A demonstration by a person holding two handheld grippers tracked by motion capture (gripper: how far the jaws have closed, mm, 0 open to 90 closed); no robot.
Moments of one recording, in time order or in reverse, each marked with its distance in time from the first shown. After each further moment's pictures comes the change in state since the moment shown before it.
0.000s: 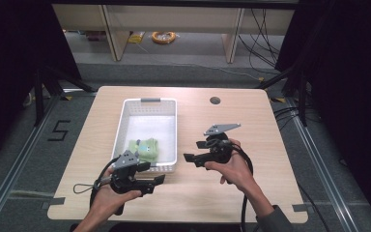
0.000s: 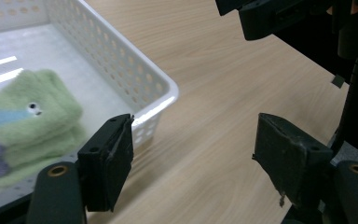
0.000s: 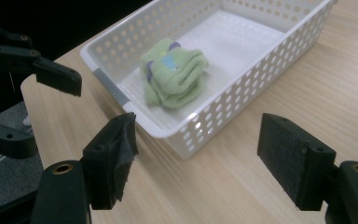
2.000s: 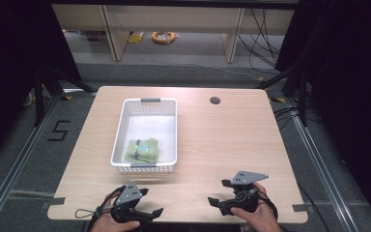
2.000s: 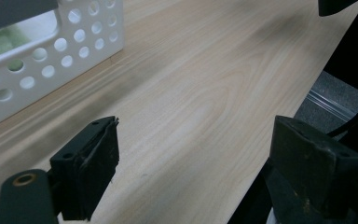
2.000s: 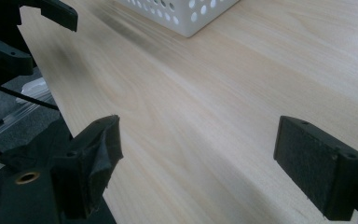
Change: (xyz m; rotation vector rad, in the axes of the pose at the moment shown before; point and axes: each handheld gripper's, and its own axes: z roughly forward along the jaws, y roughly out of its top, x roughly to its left) left arm -0.008 -0.077 0.005 0.084 -0.028 0.117; right arm 0.006 -0.134 -0.035 0.022 -0.016 0.009
